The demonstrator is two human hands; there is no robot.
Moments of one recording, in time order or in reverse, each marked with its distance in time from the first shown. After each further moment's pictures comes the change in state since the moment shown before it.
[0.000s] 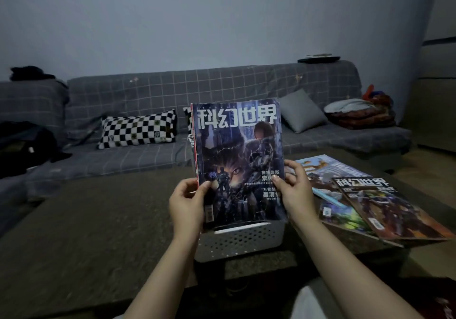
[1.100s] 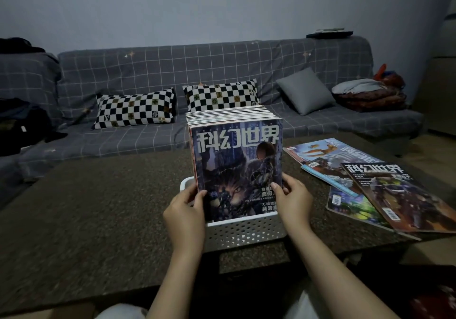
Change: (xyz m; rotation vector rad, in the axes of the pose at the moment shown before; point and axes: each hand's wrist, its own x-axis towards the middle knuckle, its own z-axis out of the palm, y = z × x) left_hand -0.012 -0.050 -0.005 0.403 0.109 0.106; right_hand 0.007 0.080 0.010 -0.571 0.191 -0.018
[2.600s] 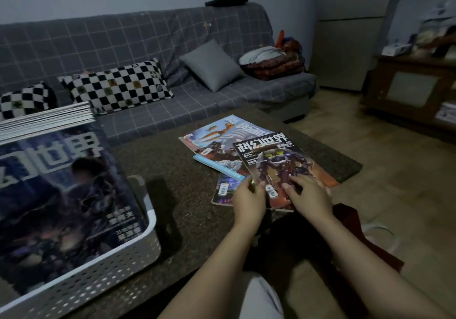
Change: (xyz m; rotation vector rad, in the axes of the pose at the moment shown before) left_hand -0.174 0.118 0.300 -0.184 -0.877 -0.214; right_hand 0.107 0.212 -0.226 -0.750 -0.040 0.181
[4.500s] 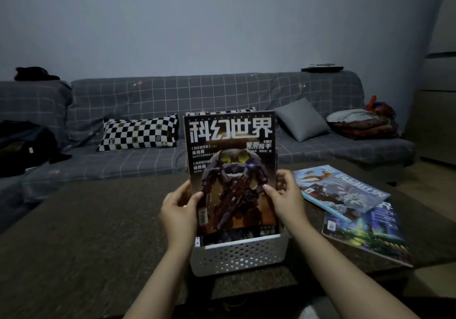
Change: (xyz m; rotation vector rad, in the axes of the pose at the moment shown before) left_hand -0.111 -0.008 -0.370 -0.122 0.801 0.282; right_hand -0.137 -0.314 -0.020 1.002 -0.157 -0.390
